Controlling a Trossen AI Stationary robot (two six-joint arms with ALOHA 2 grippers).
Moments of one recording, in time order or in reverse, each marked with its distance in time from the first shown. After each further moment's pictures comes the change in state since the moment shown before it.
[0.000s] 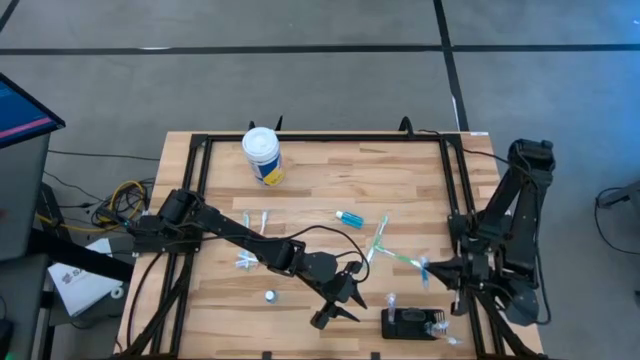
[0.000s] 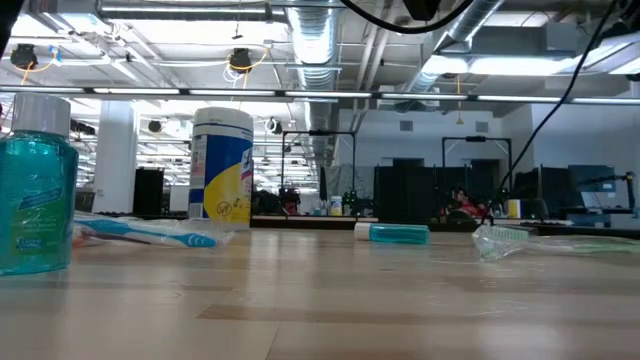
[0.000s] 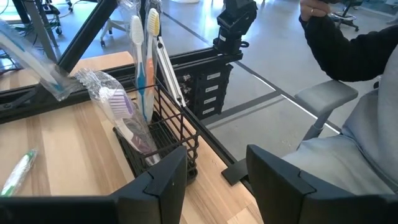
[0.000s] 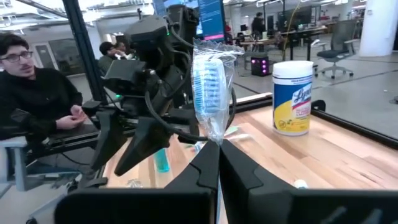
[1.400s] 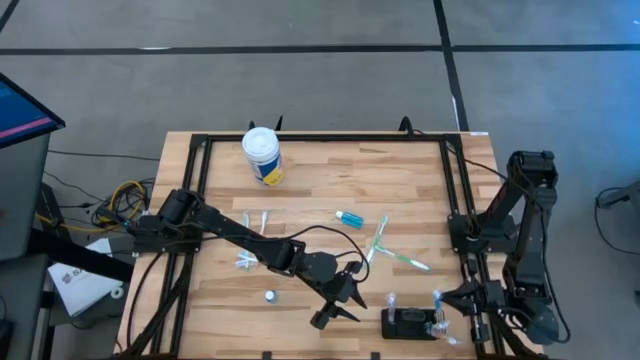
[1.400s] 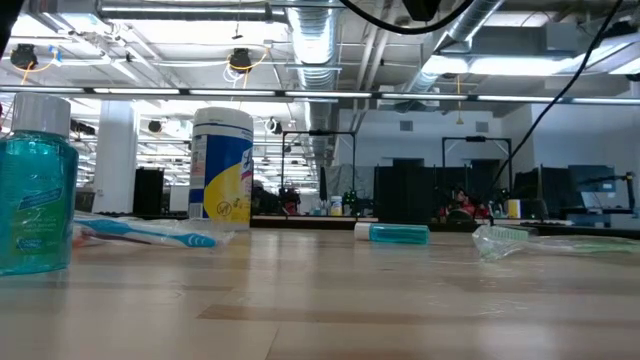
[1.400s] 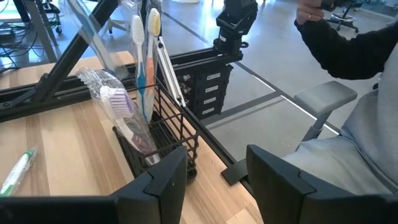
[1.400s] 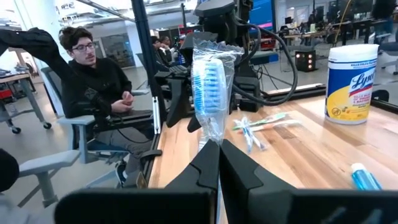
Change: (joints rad) left arm 0.000 0.000 0.000 0.001 0.000 -0.008; right arm 0.175 0.171 0.000 0.189 -0.002 0.001
